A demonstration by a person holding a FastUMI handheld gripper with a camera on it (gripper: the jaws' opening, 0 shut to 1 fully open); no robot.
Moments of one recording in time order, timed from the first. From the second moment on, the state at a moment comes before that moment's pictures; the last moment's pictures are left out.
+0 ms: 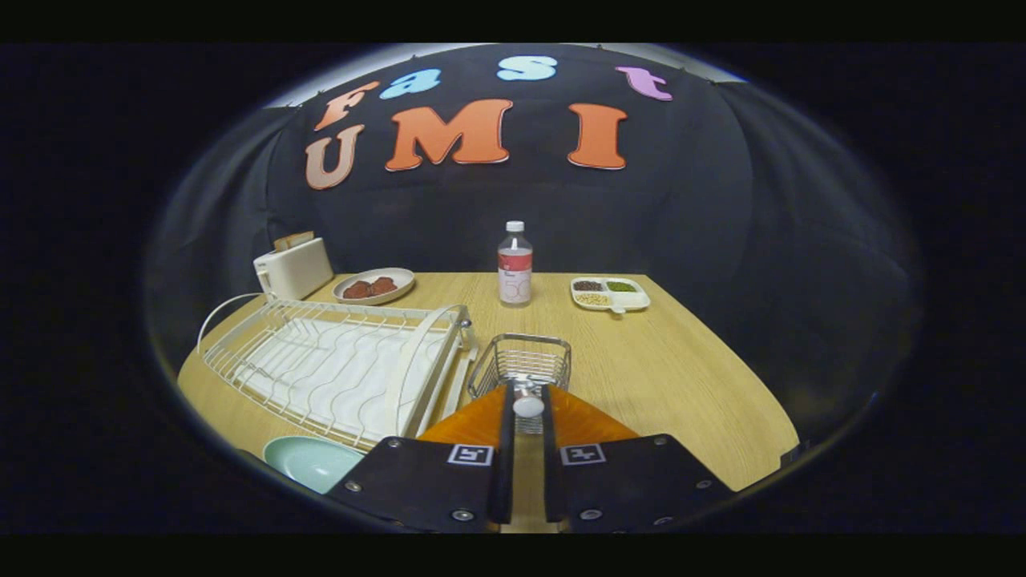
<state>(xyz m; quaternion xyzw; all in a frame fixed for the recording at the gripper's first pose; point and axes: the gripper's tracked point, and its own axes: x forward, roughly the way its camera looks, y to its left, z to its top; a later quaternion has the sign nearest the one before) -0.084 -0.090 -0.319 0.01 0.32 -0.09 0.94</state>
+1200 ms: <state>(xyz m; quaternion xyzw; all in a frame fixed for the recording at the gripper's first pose) -0.113 -0.049 -0.168 0.05 0.26 0.02 0.96</state>
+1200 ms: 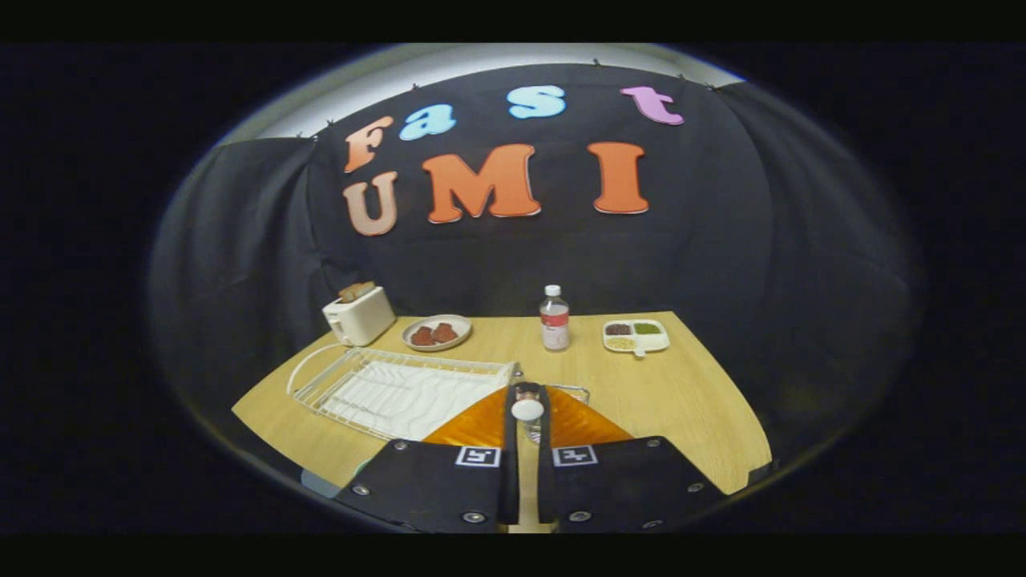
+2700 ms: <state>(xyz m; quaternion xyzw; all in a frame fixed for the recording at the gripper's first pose) -0.191 0.080 -0.299 0.01 0.38 0.25 0.89</state>
